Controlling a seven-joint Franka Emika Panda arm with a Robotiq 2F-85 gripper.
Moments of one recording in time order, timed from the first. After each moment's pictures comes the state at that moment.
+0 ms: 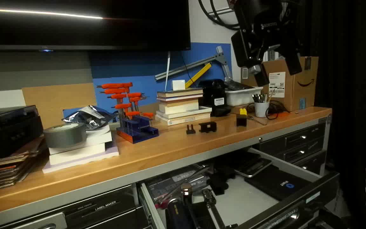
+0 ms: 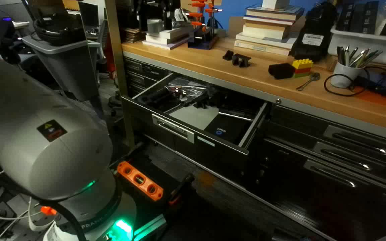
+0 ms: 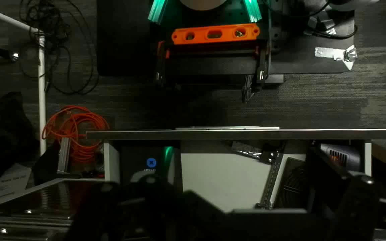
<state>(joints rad) 0.04 -0.46 0.23 -2.19 -0.03 1.44 0.22</state>
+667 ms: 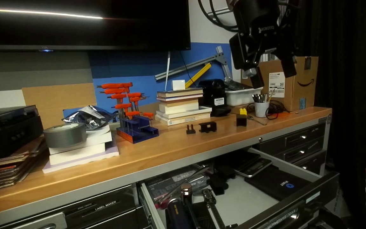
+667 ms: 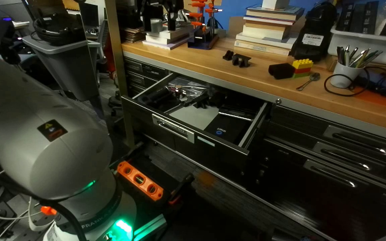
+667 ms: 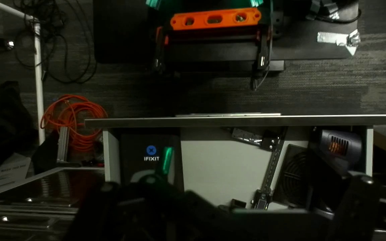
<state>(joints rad) 0.05 -0.46 0.22 -2.21 -0.04 1.50 0.21</state>
